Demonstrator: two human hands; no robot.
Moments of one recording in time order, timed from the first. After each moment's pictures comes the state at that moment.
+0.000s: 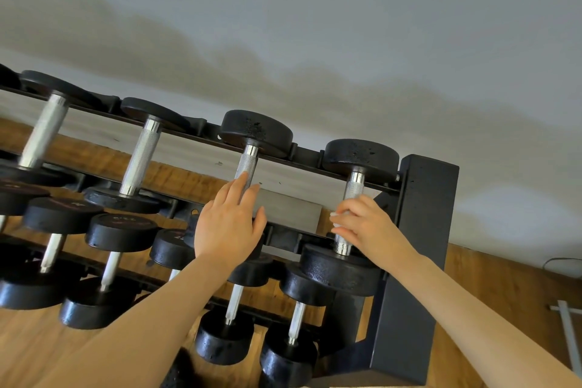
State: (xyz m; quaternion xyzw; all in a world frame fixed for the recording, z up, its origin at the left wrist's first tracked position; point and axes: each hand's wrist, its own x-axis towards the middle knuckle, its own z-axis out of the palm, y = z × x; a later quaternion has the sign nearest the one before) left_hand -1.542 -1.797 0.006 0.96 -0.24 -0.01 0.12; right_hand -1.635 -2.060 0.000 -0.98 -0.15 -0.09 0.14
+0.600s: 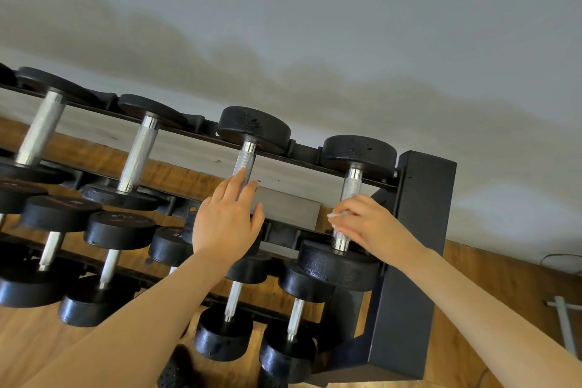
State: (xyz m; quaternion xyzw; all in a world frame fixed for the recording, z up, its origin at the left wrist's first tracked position) left_hand -1.542 -1.797 0.004 0.96 -0.24 0.00 0.12; right_hand -1.639 -2.071 0.000 -0.97 -0.19 -0.05 0.15
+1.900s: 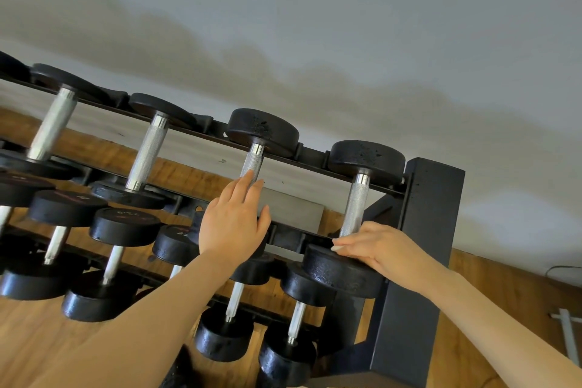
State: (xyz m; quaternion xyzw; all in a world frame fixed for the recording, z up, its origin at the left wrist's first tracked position) left_hand -1.541 -1.797 0.005 0.96 -0.24 0.00 0.12; right_hand -1.659 -2.068 0.019 -0.95 -0.23 0.06 0.19
